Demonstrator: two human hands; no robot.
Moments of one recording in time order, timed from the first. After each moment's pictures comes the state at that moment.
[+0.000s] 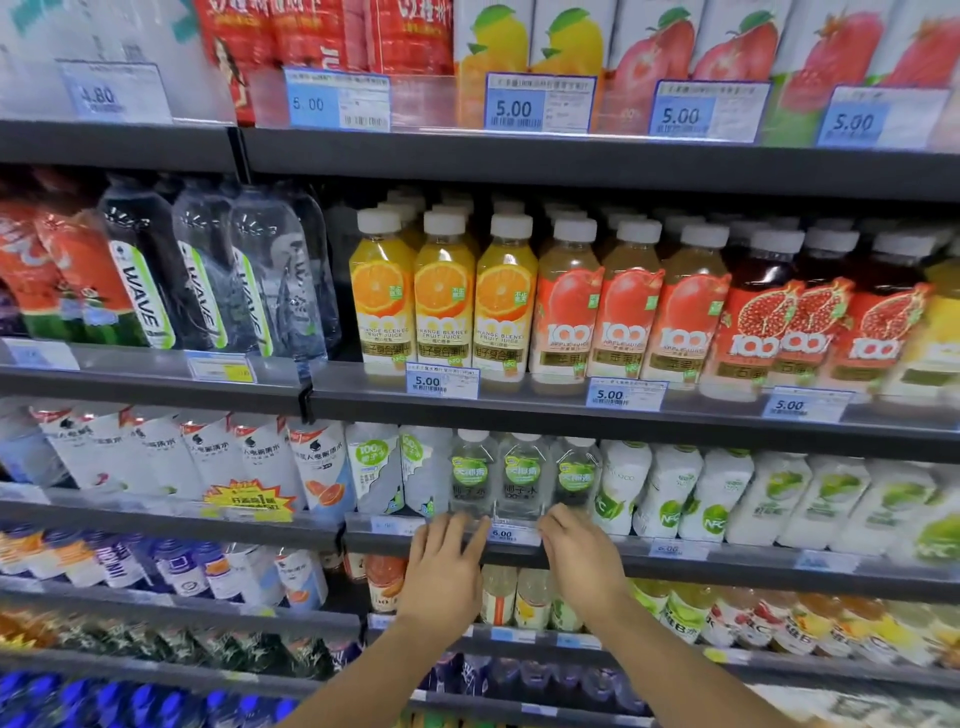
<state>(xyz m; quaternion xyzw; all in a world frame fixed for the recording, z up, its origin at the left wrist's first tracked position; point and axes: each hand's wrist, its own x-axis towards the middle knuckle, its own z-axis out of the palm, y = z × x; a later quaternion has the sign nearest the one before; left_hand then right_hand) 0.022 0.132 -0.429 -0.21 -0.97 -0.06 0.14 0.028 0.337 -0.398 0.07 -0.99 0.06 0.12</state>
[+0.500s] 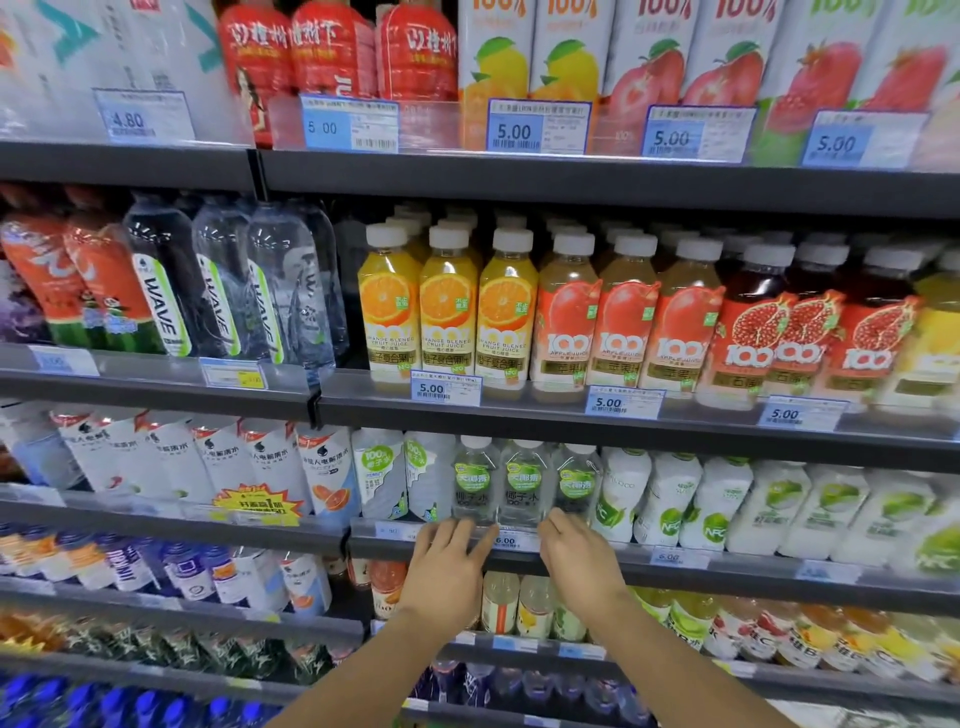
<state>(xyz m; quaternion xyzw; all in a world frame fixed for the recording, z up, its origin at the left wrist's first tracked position) 0.017 0.130 -0.413 -0.24 -0.96 -0.01 0.12 0.026 0.337 -0.391 0.09 -0.99 0.01 0.08</state>
